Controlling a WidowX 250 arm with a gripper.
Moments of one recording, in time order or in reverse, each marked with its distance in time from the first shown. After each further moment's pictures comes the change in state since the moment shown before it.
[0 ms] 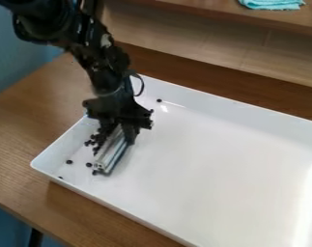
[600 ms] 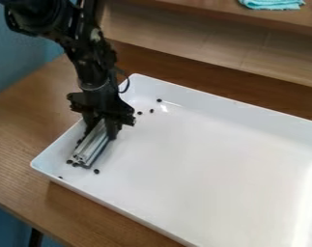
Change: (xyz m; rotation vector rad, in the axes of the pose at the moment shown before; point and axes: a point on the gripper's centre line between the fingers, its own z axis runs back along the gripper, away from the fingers) arm -0.003 0.018 0.006 0.036 0.062 -0.020
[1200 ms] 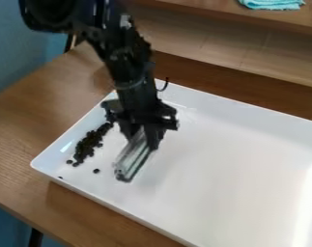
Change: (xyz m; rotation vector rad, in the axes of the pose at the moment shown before) arm -0.018 -0.081 0.031 -0.183 0.008 -0.025
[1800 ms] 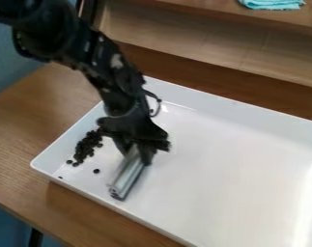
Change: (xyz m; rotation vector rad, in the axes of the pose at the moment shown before) arm -0.007 0.032 -0.020 0.091 -0.098 -0.030
